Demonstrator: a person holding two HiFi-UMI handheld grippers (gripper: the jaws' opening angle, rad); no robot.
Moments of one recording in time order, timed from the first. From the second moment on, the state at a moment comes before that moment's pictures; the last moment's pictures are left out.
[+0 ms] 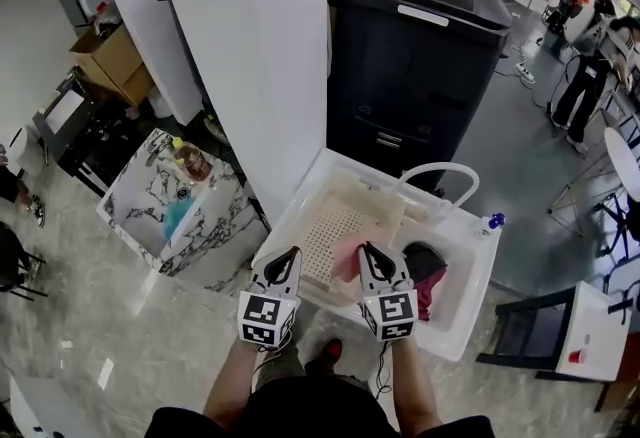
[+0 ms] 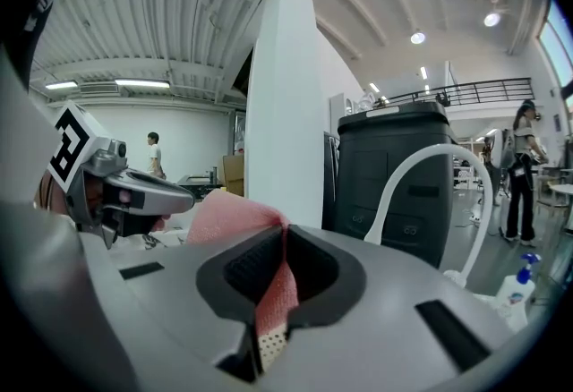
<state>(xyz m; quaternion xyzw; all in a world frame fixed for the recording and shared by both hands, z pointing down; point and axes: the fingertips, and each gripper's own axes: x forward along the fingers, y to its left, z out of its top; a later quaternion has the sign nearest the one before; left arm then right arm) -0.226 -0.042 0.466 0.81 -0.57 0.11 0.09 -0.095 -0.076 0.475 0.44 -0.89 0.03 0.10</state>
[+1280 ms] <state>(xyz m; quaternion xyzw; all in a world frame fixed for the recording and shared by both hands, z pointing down) -0.214 -0.053 0.525 0.82 -0.54 0.15 0.14 -0.096 -0.079 0.538 0.44 -0.89 0.11 0.12</state>
